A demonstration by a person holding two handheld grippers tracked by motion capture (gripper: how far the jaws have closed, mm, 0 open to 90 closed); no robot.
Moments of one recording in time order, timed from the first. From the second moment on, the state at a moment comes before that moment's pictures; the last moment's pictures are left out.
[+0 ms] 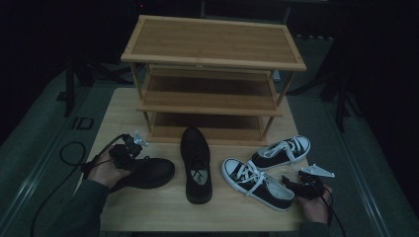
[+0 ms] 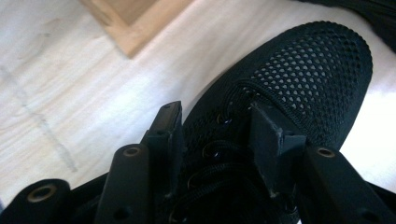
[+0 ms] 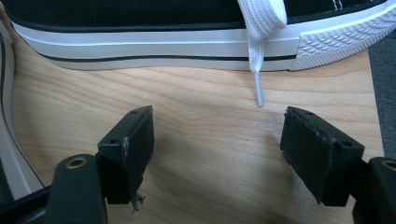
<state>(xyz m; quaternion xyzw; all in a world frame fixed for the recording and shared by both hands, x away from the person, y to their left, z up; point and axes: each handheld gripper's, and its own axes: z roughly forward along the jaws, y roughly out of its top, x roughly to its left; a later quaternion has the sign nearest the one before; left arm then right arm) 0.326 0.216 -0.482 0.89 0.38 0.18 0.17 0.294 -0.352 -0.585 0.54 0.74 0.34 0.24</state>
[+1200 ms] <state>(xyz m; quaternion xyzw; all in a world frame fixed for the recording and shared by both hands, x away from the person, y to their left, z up) 0.327 0.283 -0.446 0.82 0.48 0.20 0.22 0.294 -0.352 -0.585 0.54 0.74 0.34 0.24</state>
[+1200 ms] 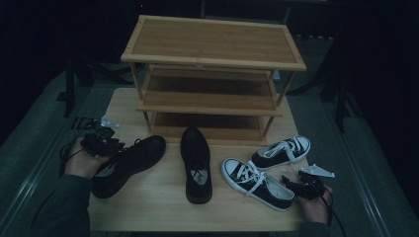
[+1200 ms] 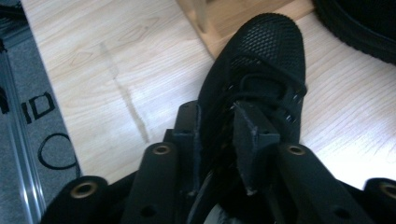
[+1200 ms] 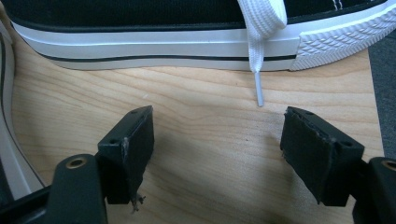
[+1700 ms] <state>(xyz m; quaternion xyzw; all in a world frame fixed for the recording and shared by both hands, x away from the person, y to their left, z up) 0.326 0.345 -0.479 0.80 0.53 0.18 0.22 0.294 -0.352 -0.585 0.54 0.74 0.34 0.24</state>
